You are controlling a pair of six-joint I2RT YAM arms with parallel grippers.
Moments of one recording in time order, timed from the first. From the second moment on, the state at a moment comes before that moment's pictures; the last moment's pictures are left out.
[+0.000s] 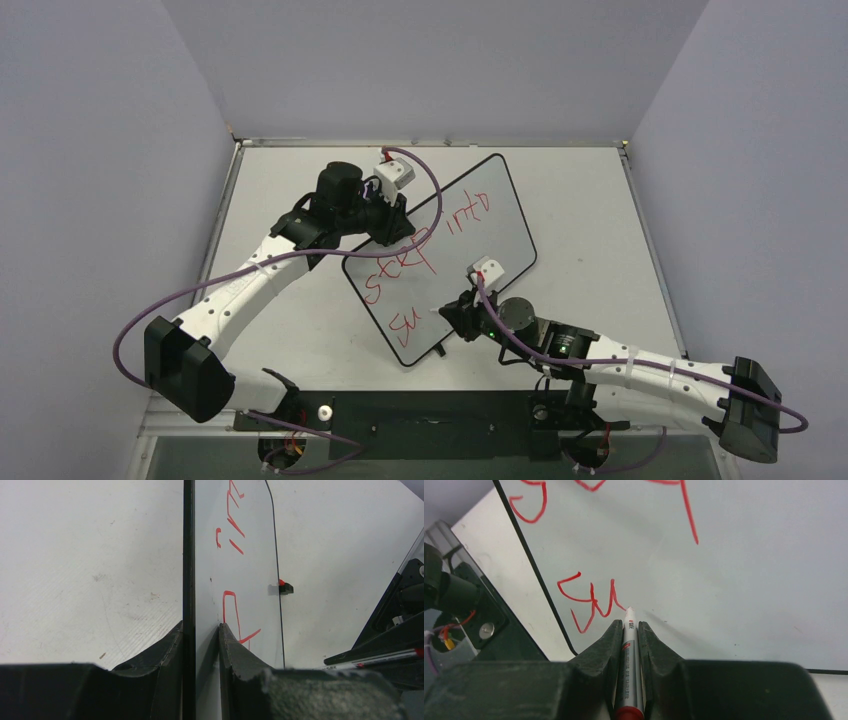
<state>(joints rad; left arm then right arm) -0.56 1.36 1.22 -0.38 0.37 0.00 1.12 0.90 0.47 0.08 0.23 0.36</state>
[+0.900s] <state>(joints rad) -0.56 1.36 1.22 -0.38 0.37 0.00 1.01 0.96 0.51 0.10 0.19 0.33</state>
